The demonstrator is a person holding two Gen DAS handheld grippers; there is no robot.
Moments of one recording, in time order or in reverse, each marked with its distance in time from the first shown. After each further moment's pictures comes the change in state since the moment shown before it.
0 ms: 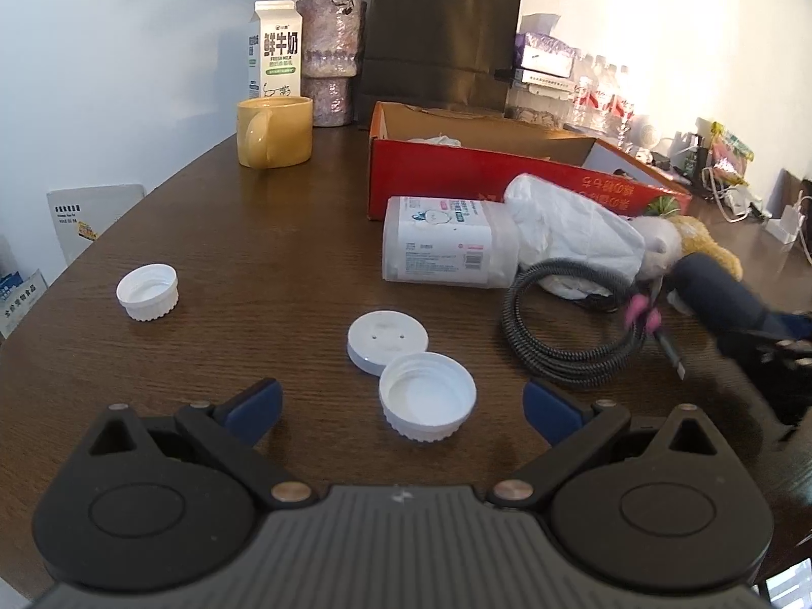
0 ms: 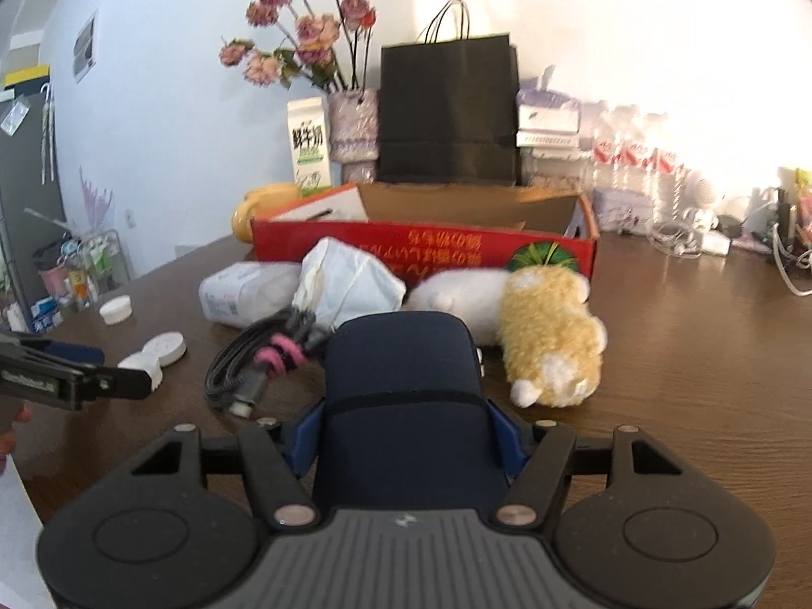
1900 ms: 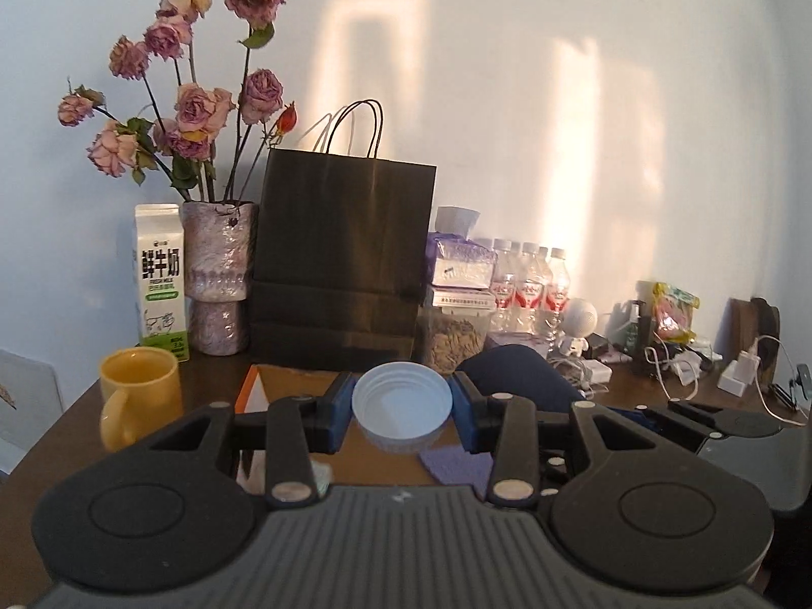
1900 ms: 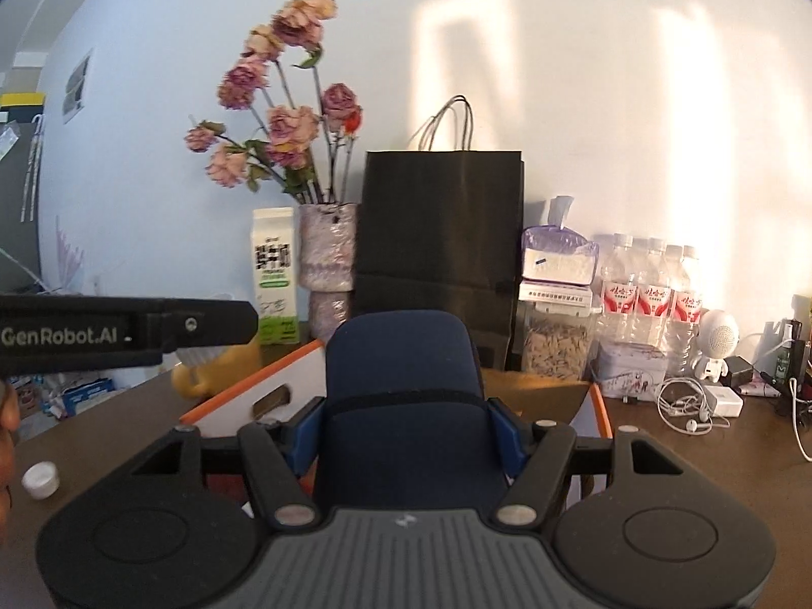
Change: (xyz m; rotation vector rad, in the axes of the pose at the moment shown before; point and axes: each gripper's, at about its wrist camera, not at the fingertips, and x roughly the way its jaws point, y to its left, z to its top) left arm 0.042 -0.074 0.169 0.029 -0.380 -0.160; right arm 0.092 -0.003 0.147 -0.058 -0.194 -0.068
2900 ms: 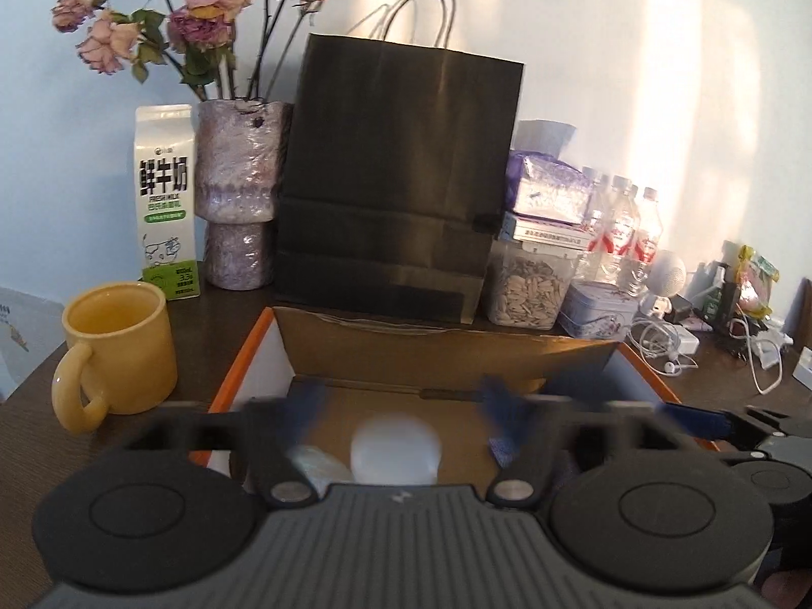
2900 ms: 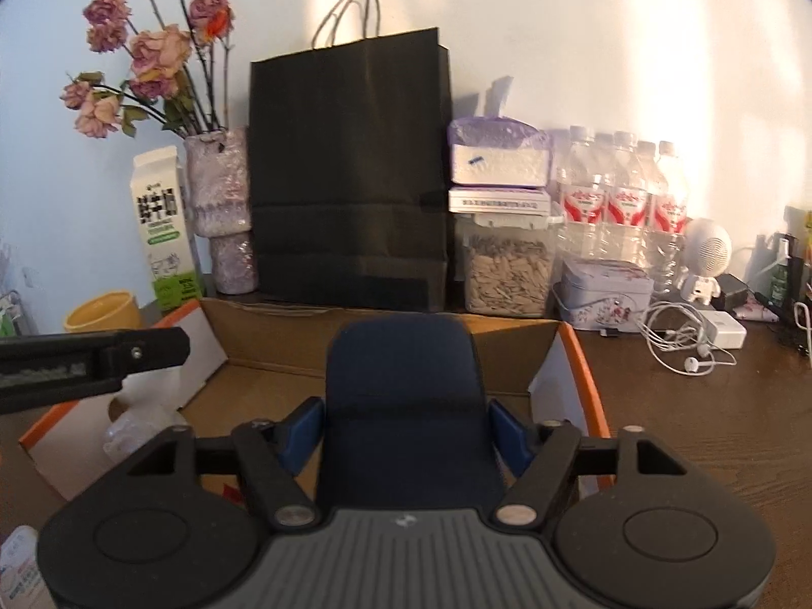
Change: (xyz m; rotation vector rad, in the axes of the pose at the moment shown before) left arm 0.117 0.028 -0.014 -0.065 0.162 0.127; right arm 0.114 -0.053 -0.013 0.120 0.178 -0.117
